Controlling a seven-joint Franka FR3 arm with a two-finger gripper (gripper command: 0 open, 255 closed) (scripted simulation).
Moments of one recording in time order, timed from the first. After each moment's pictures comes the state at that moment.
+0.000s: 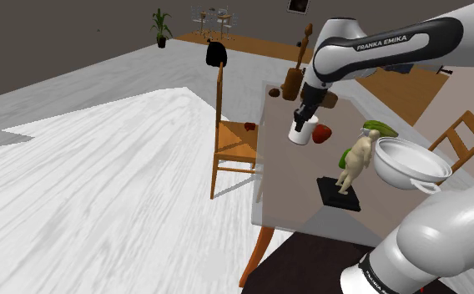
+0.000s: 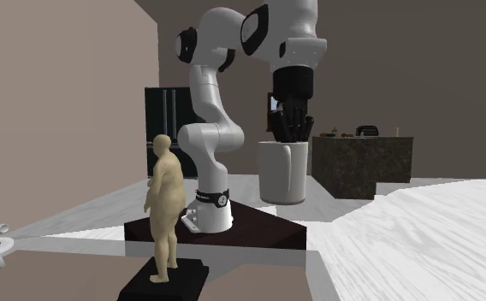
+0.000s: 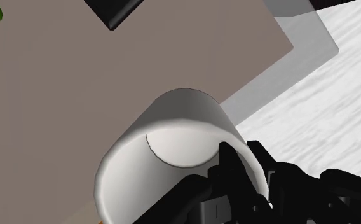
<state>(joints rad) -0.16 -0.35 -0.08 -2.37 -0.07 2.07 -0.29</state>
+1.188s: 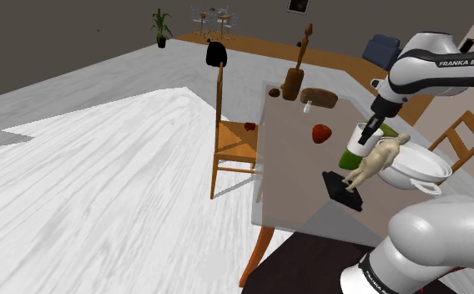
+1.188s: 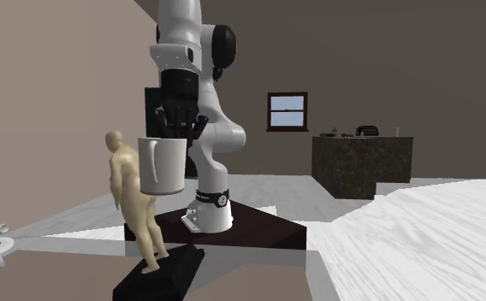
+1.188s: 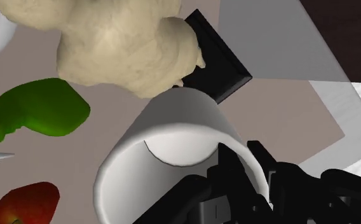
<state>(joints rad) -0.38 -0.70 -0.35 -2.59 -0.26 1.98 -0.65</state>
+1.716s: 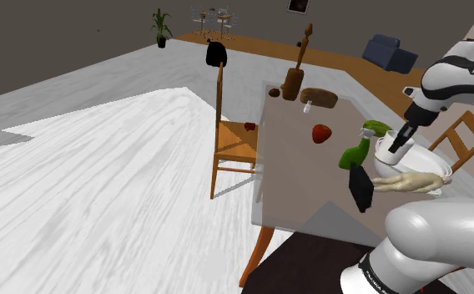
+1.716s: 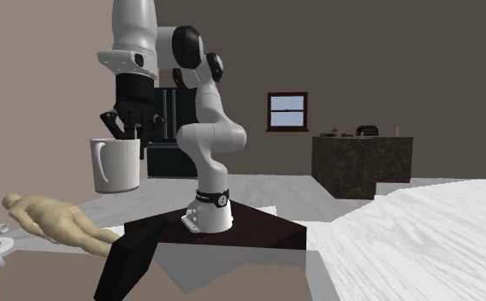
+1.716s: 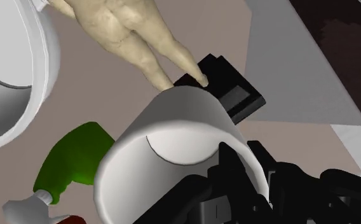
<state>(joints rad) -0.49 -0.76 -0.51 -2.59 -0.36 1.94 -0.84</state>
